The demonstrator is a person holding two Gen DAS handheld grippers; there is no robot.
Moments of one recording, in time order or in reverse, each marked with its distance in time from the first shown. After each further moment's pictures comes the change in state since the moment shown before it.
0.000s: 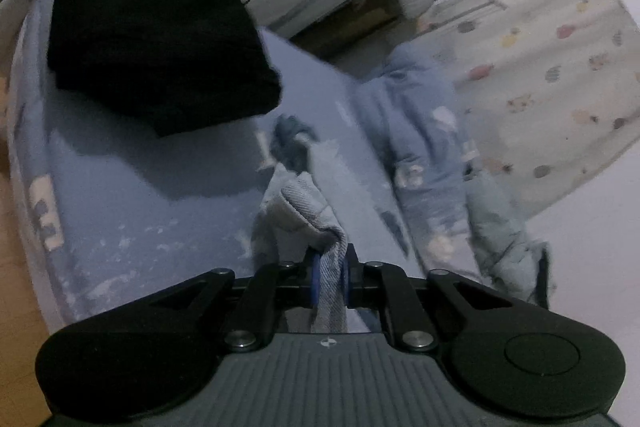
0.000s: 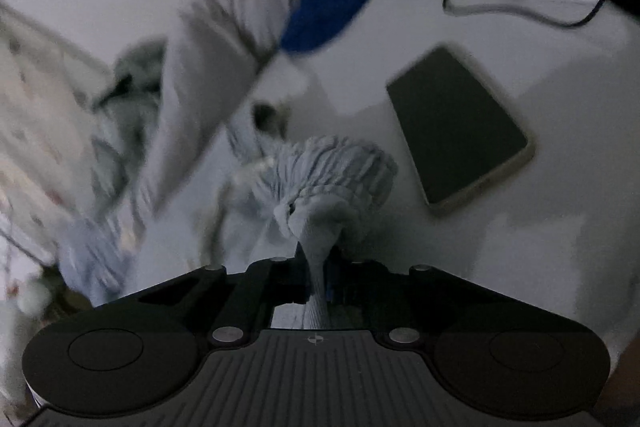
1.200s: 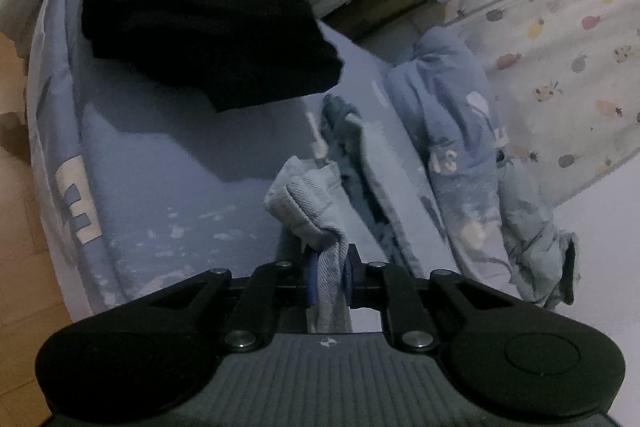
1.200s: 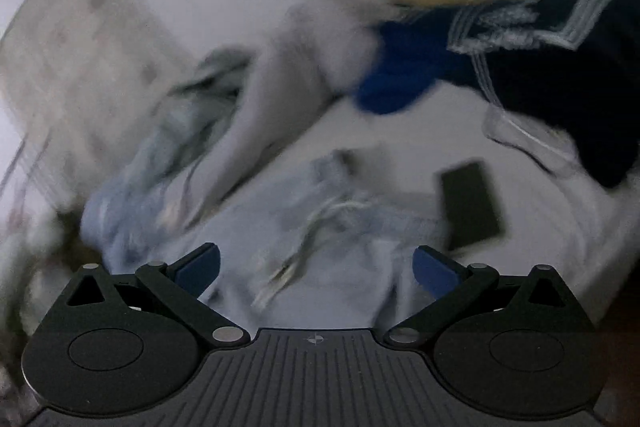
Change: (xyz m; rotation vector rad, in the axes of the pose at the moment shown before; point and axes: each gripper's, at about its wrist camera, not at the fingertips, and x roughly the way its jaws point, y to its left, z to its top) left arm 0.005 0.042 -0.008 -0.018 0.053 0.074; right arm -0.145 0.071 0.026 -0.215 -0.036 0.015
